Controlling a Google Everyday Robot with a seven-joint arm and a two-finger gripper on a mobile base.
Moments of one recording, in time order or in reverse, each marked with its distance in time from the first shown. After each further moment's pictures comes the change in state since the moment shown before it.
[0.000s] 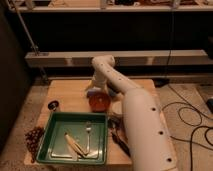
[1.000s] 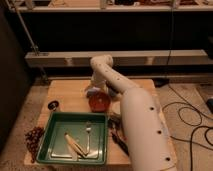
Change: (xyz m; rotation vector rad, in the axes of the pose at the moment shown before) arm 0.000 -0.008 0.003 -0.034 0.019 -0.011
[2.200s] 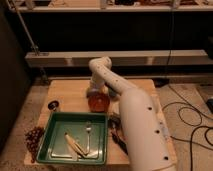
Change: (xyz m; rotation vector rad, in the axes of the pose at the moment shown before) arm 0.000 0.003 0.013 -0.006 0.001 0.002
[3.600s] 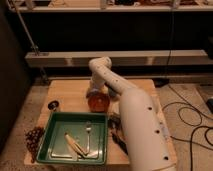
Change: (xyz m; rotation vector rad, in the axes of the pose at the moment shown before) arm 0.000 0.000 0.000 0.003 0.000 -0.001
